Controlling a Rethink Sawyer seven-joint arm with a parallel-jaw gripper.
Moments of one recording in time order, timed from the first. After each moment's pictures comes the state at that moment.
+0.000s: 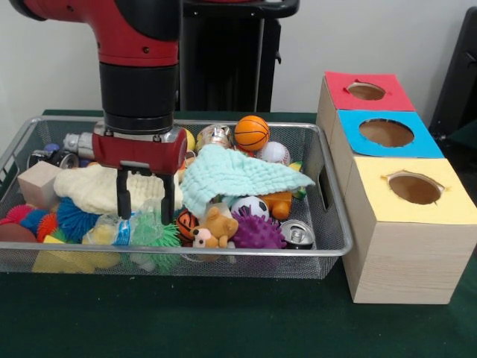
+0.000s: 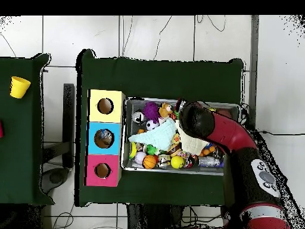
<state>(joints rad) -0.49 -0.52 0.10 1.53 -0.03 0.31 1.55</state>
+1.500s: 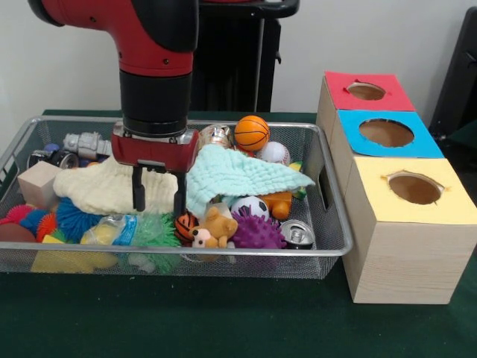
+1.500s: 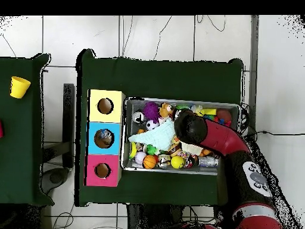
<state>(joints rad) -0.45 -0.51 0.05 1.57 -0.05 0.31 1.55</state>
